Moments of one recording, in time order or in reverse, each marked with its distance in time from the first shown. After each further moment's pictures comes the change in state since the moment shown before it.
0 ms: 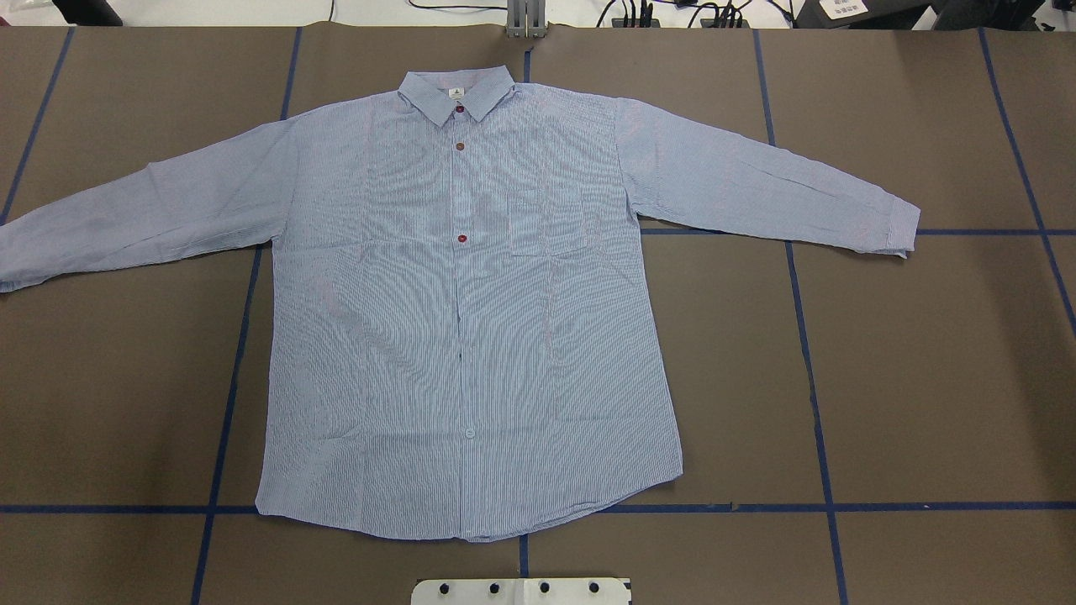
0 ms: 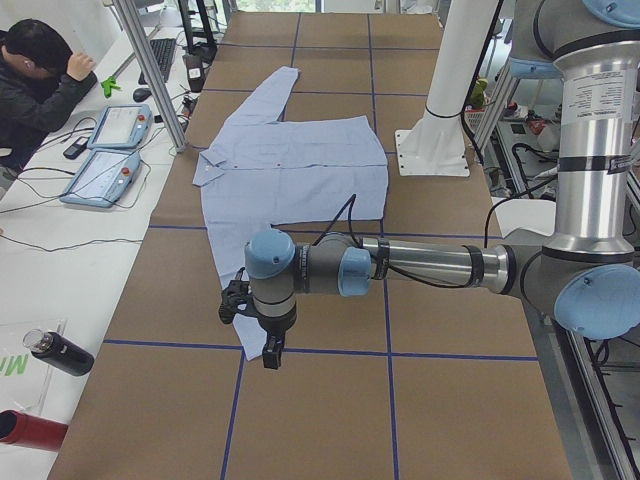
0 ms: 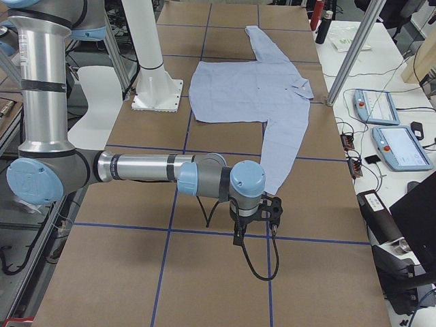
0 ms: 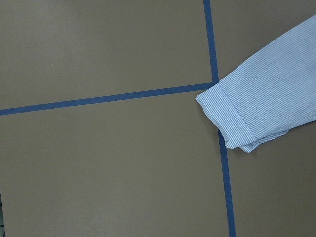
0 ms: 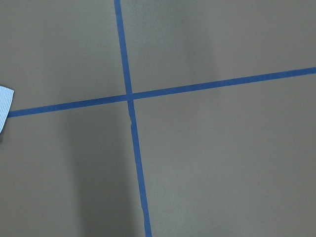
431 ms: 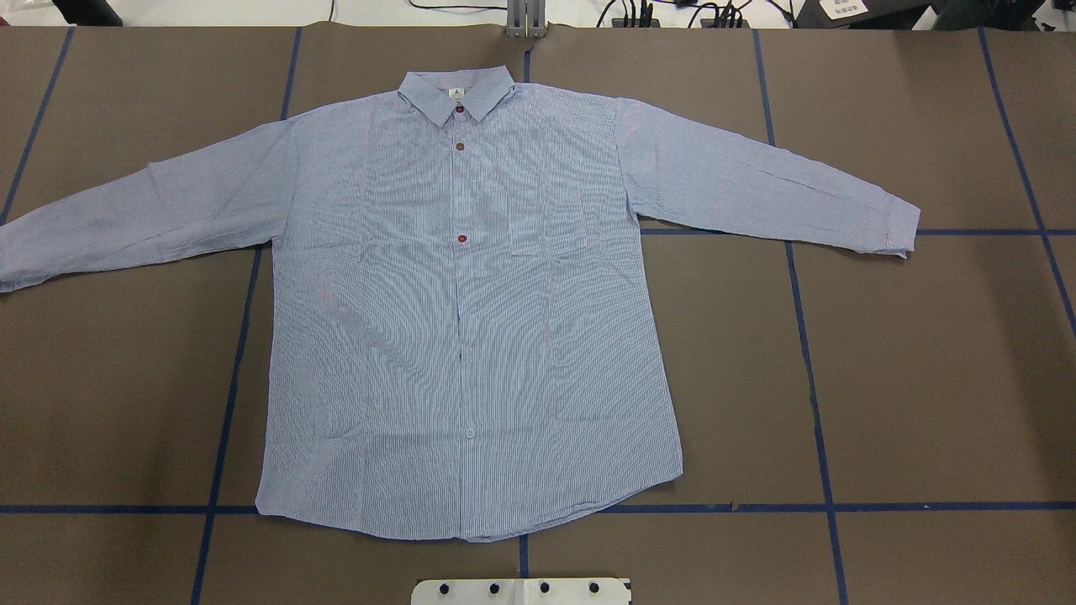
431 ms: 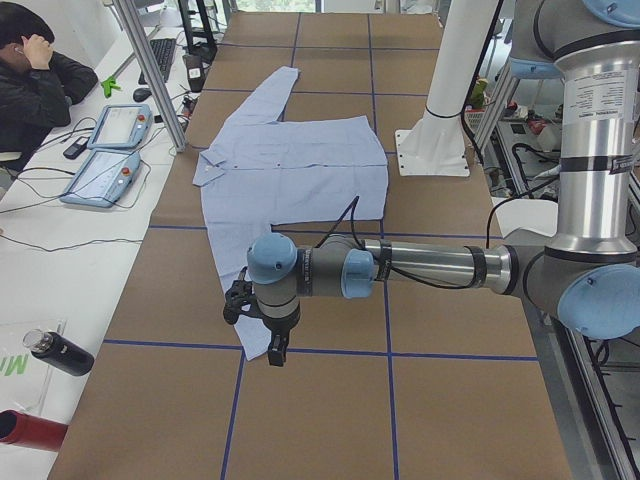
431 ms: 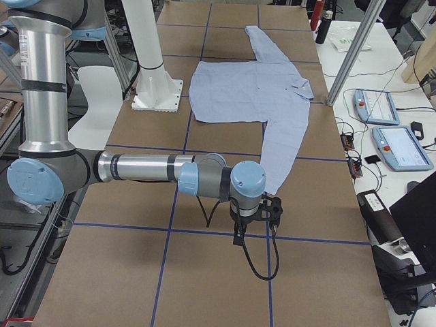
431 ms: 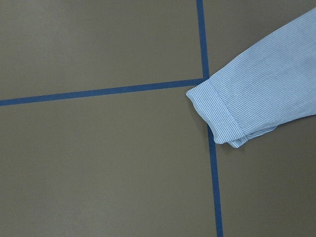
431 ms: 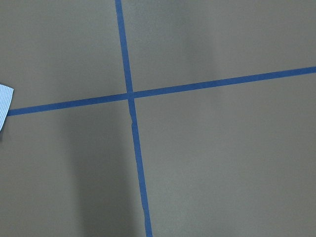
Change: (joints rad) left arm -0.001 0.010 0.003 -0.003 -0.063 0.000; right arm -0.008 0.000 -0.002 0.002 0.000 0.001
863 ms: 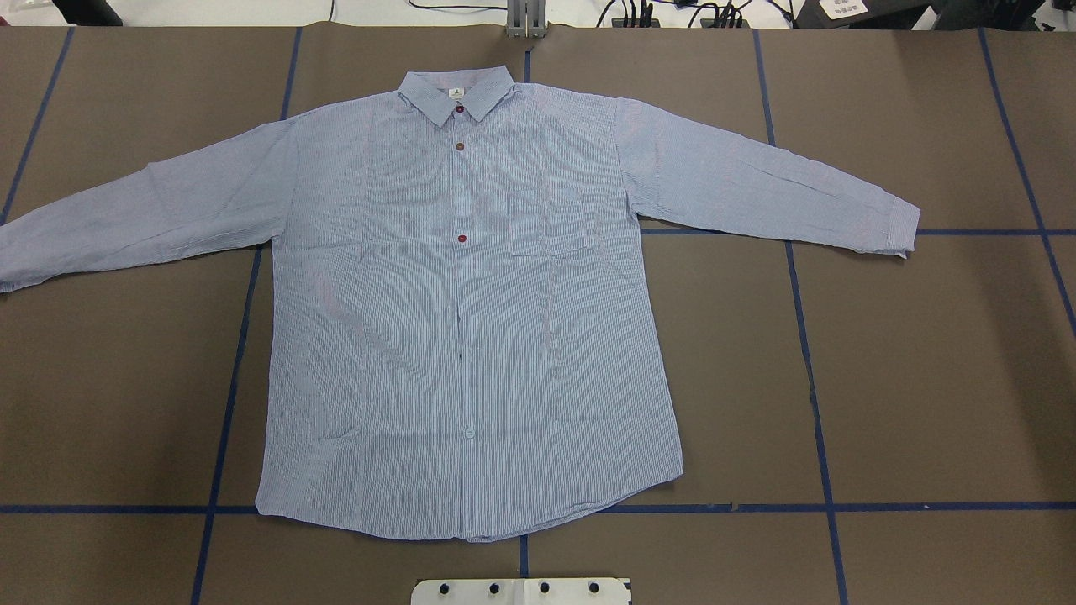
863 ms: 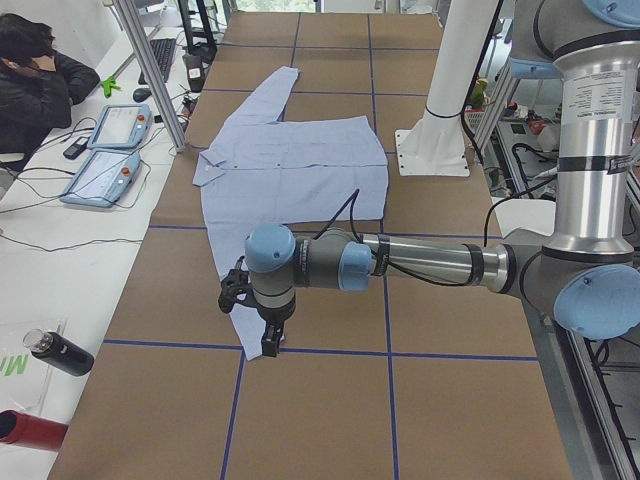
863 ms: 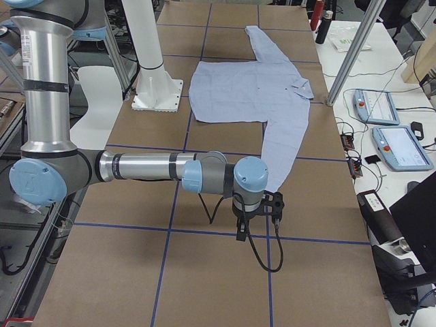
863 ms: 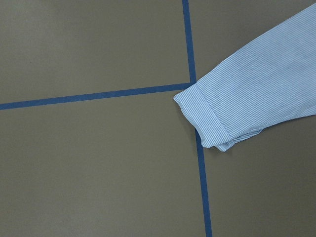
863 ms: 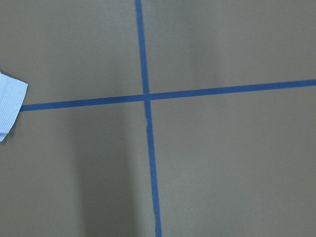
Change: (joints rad) left arm 0.000 -0.019 -0.049 -0.013 -0.001 -0.001; right arm -0.057 0.009 0.012 0.041 0.001 0.002
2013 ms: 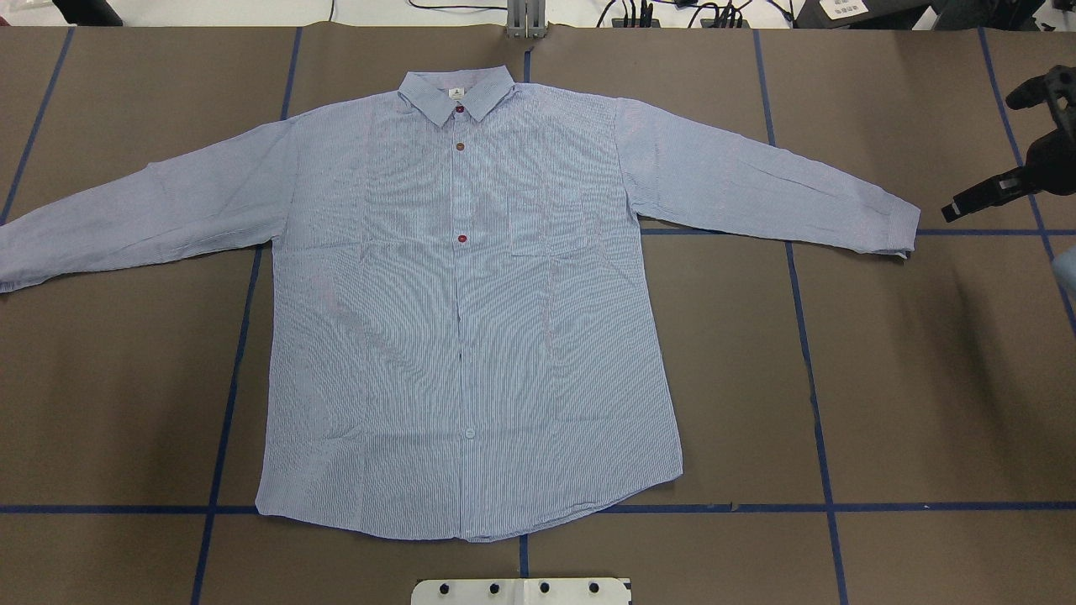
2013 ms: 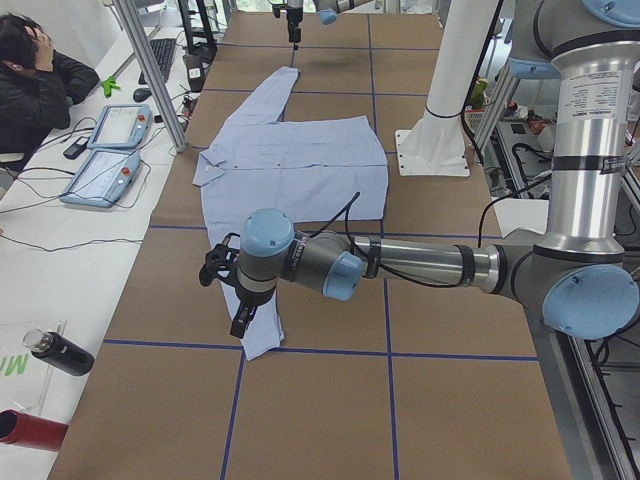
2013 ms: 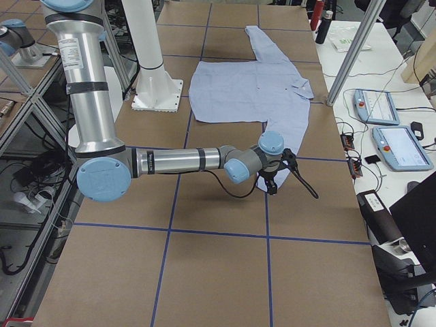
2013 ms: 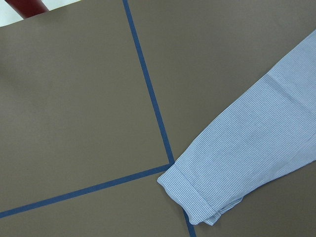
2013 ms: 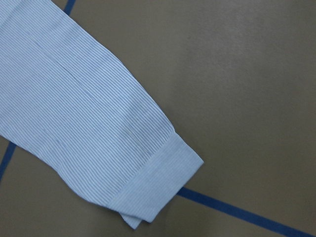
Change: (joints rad) left arm 0.006 -0.030 0.088 -0.318 -0.010 -0.126; right arm -0.412 0.186 -0.241 0.630 -0.040 0.297
